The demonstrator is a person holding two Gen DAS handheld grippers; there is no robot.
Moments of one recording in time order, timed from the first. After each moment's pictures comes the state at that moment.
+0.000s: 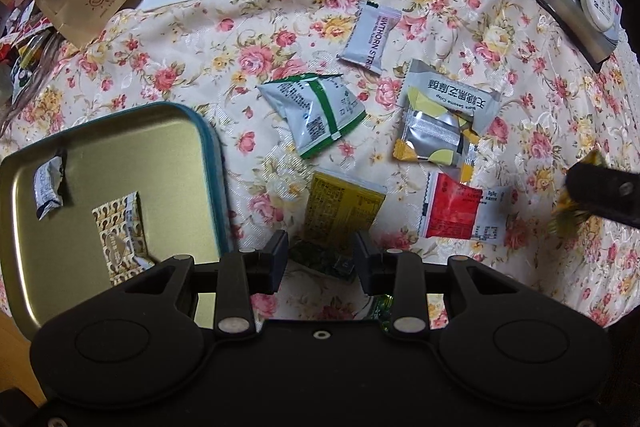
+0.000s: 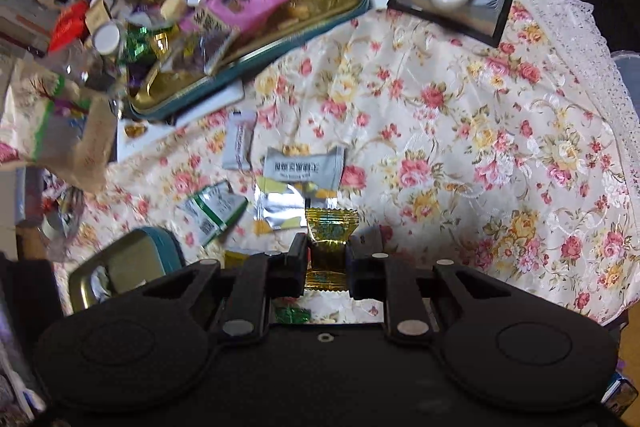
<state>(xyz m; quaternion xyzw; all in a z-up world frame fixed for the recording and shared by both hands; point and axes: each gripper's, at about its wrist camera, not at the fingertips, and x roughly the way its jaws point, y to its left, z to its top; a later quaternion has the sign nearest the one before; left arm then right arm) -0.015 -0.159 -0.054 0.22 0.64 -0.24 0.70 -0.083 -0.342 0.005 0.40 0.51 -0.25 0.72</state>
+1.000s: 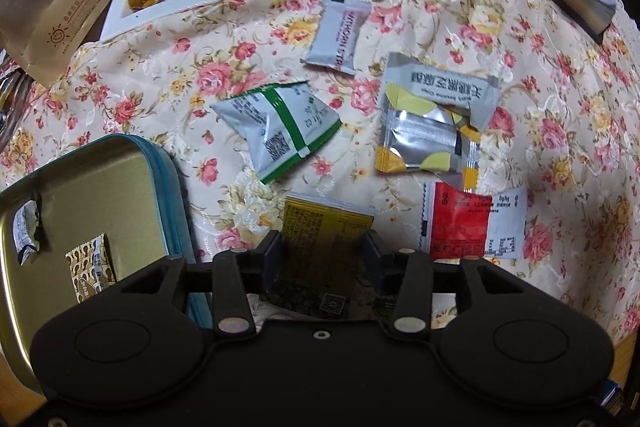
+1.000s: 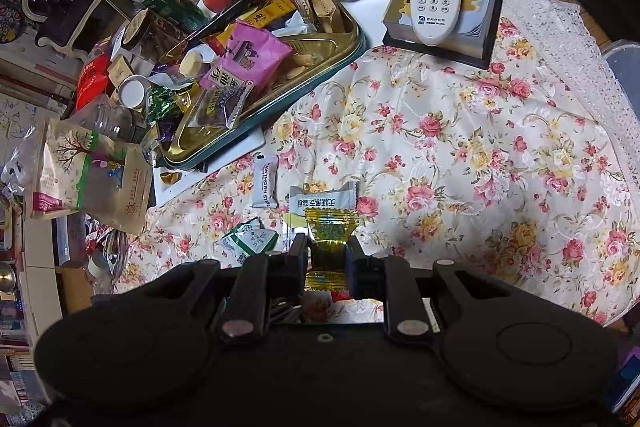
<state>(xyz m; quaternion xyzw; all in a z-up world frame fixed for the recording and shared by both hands) -0.023 -0.175 -0.090 0.27 0.60 -0.27 0.71 -0.104 -0.361 0.032 0.45 0.46 -0.24 0.73</state>
